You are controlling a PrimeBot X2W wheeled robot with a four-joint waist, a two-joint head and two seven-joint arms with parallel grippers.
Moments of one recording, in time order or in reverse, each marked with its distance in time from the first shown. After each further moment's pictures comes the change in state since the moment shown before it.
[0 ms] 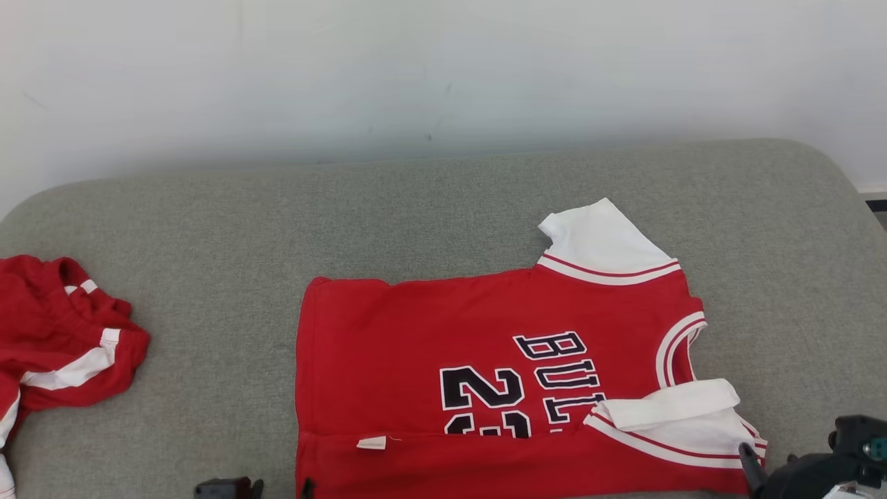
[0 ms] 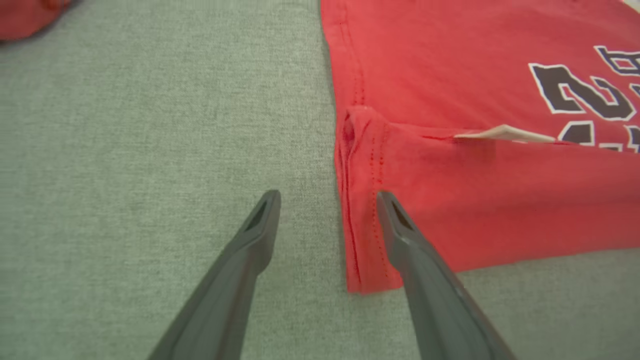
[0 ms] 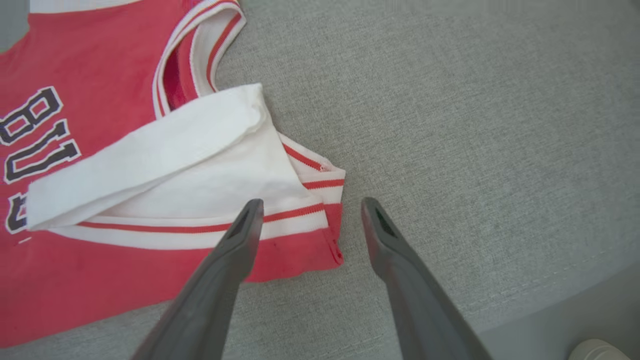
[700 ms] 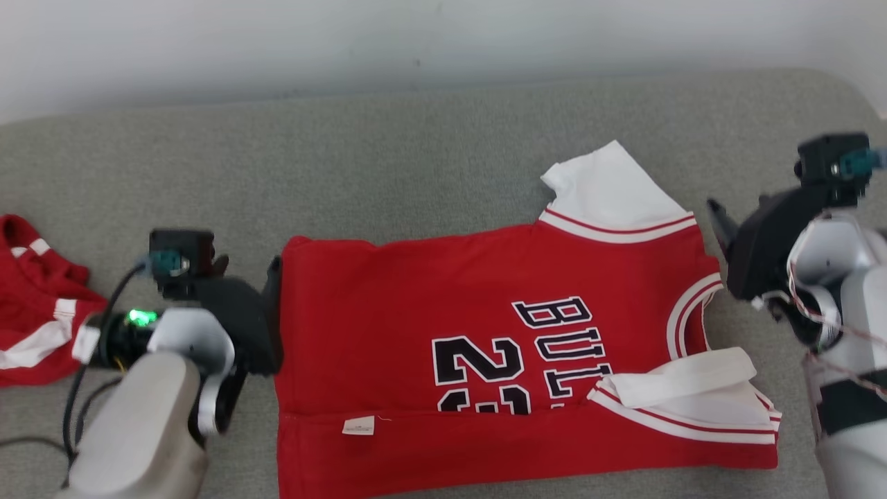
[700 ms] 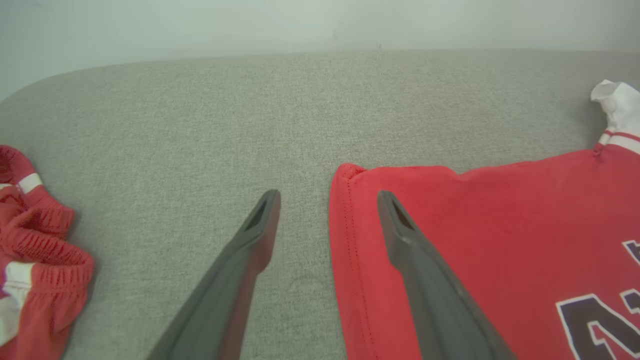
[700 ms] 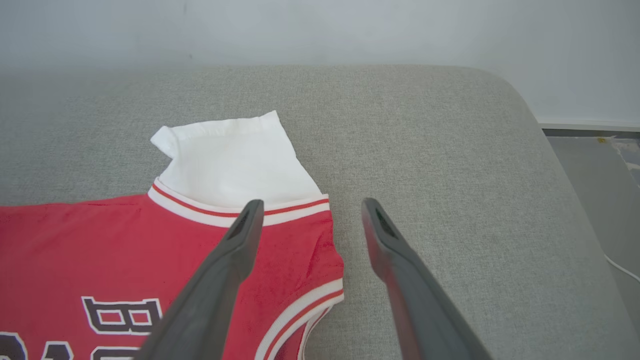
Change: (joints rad) left arm -0.501 0.055 0.022 0.049 -0.014 -0.044 0.261; right arm -0.568 -0.171 0.248 0.097 -0.002 0.000 0.189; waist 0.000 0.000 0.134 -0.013
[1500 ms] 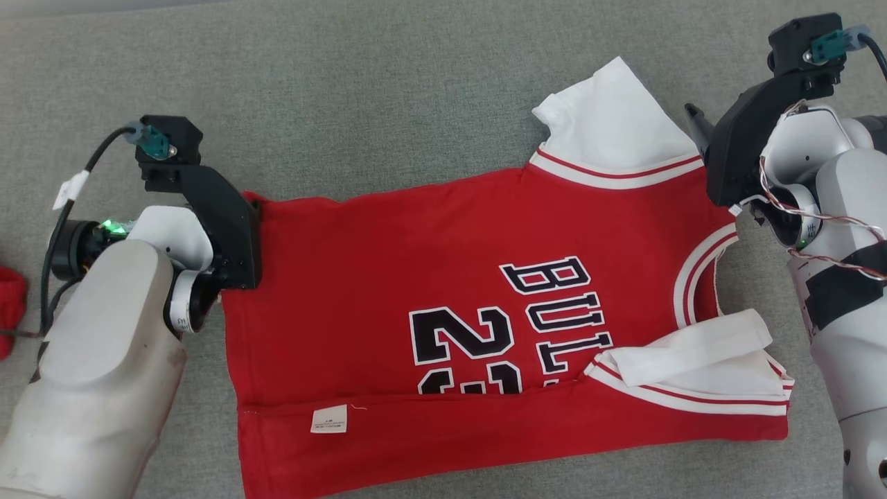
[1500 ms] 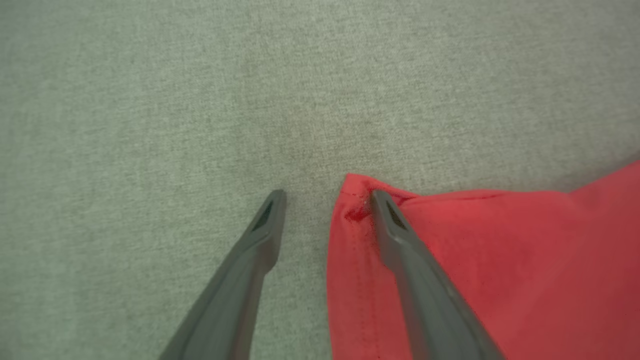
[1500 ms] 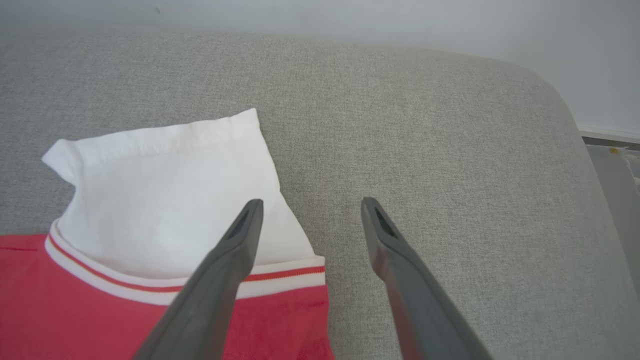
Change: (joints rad) left arm -0.333 -0.003 -0.050 0.246 -0.011 -0.052 0.263; right arm -0.387 -0.050 0.214 0.379 0.037 0.000 -0.131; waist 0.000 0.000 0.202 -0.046
